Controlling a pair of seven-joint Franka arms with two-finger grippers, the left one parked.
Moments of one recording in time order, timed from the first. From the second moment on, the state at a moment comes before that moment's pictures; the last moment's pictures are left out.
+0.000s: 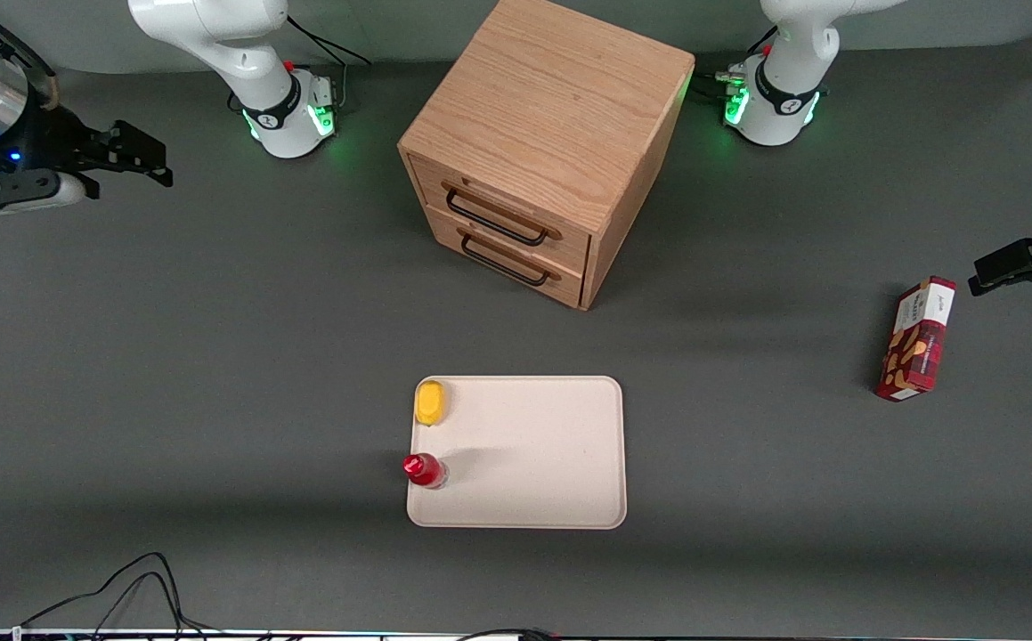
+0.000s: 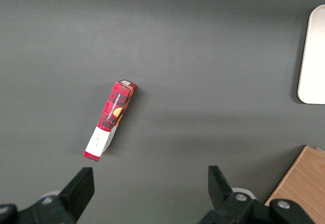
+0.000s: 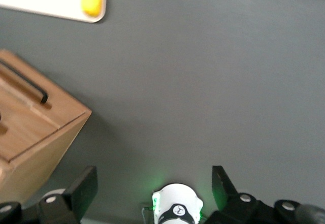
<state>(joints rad) 0.05 -0.12 0.07 -1.65 0.09 1.37 -0.08</state>
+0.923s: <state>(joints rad) 0.07 0.37 0.50 -1.41 0.34 1.49 -0.49</state>
